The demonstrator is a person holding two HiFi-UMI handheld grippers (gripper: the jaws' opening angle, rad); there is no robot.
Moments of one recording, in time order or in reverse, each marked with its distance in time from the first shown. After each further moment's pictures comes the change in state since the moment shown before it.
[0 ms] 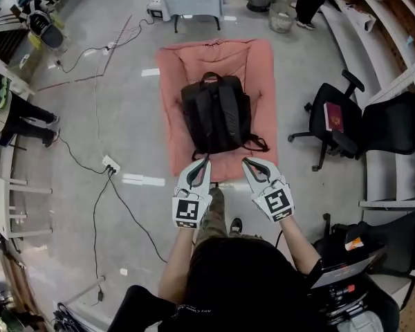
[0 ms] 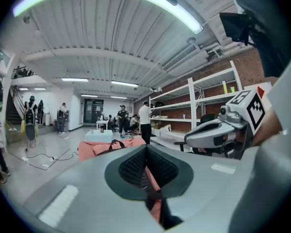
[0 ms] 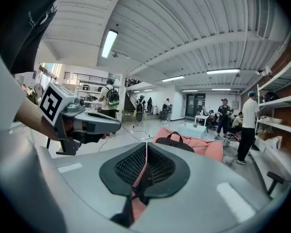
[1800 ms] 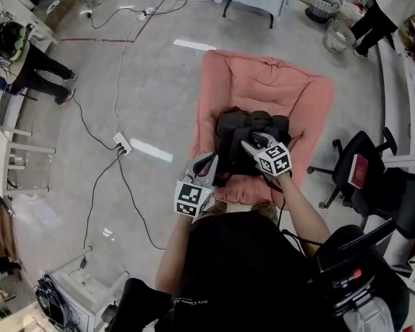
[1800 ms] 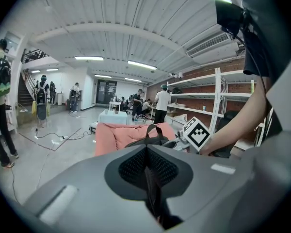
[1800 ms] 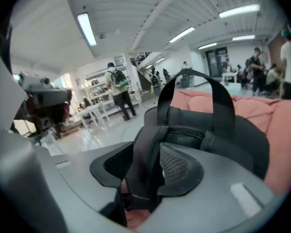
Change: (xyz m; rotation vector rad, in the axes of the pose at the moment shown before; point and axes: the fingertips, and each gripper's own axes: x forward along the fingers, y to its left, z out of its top) left arm 0.128 0.192 -0.069 -0.146 0.218 0.103; right arm 0.351 -0.099 -0.119 0.155 0.349 0.359
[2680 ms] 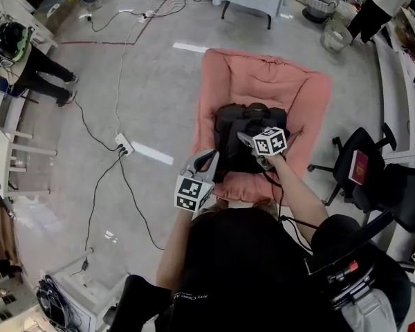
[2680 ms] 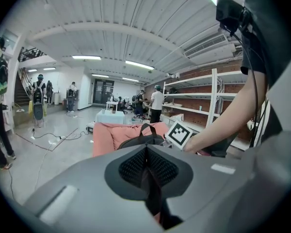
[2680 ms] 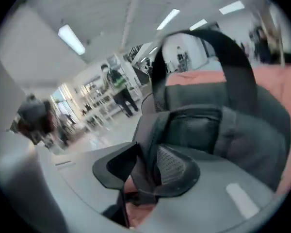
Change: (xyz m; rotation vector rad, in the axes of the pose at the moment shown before) left arm -0.008 -0.009 -0.002 0.006 0.005 -0.035; right arm 0.033 0.001 -0.005 0.243 0.058 0.156
